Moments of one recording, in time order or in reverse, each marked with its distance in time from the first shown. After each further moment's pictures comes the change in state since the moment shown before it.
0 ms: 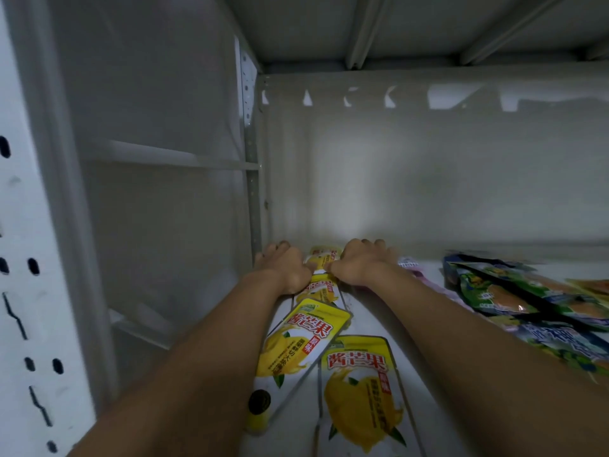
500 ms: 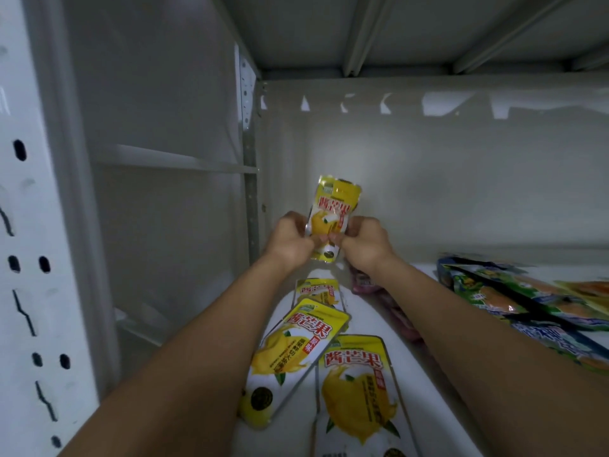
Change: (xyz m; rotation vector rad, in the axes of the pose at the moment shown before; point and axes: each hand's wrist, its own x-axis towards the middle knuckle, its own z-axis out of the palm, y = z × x) left_hand 0.004 0.024 -0.020 -0.902 0.257 0.000; right_hand 0.001 0.002 -0.013 0.826 0.258 -0.046
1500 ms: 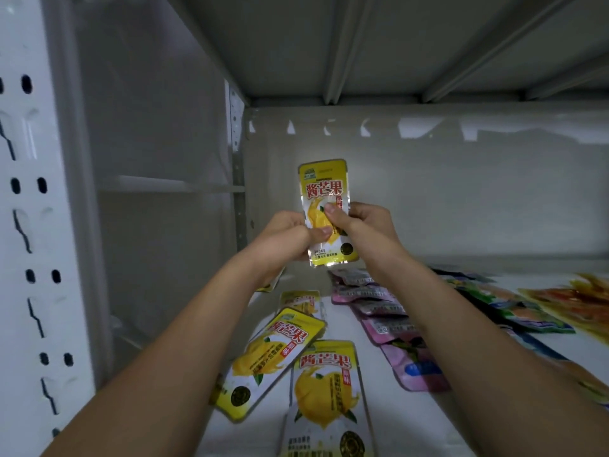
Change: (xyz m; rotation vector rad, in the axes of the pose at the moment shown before) left_hand -0.051 0.068 -0.021 -0.229 -0.305 0.079; right_hand -0.044 -0.045 -0.065 0.538 -0.079 -0.145
